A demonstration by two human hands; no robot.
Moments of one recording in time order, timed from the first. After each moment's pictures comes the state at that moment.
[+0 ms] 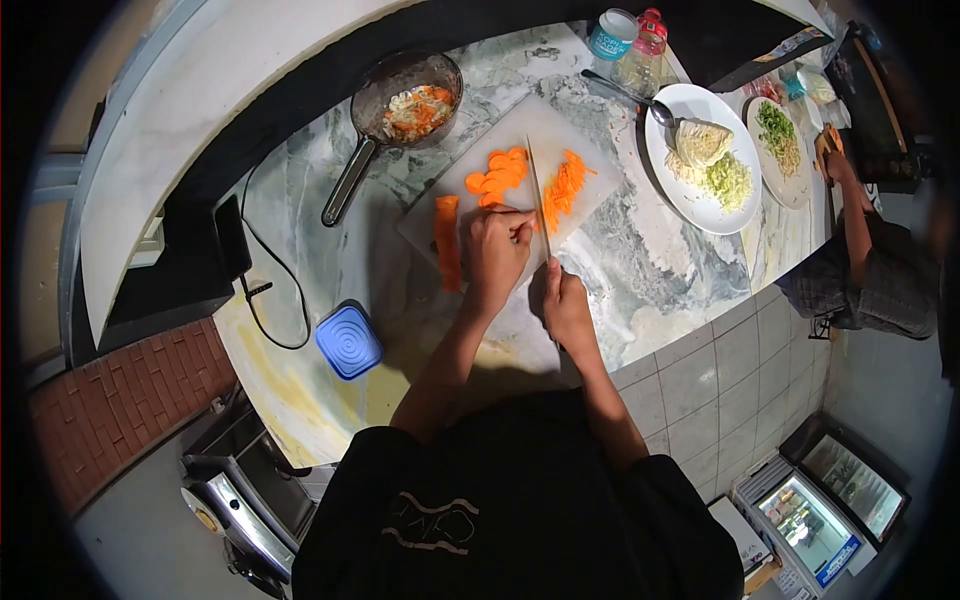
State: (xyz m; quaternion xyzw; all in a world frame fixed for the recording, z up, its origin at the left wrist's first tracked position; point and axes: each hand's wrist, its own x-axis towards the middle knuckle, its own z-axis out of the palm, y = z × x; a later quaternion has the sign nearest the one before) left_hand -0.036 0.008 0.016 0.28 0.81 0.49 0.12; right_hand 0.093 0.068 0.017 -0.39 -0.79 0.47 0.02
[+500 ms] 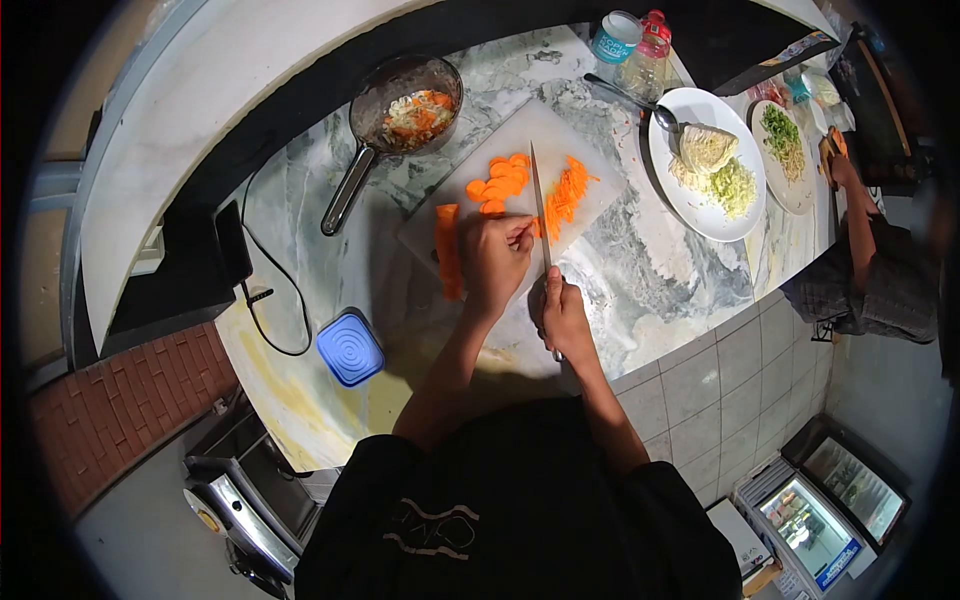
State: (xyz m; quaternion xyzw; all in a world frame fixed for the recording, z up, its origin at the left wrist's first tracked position) left_hand -0.035 0.009 0.004 0.22 0.80 0.55 0.14; right_hand 0.097 0.069 0.012 -0.41 -0.69 0.59 -0.05
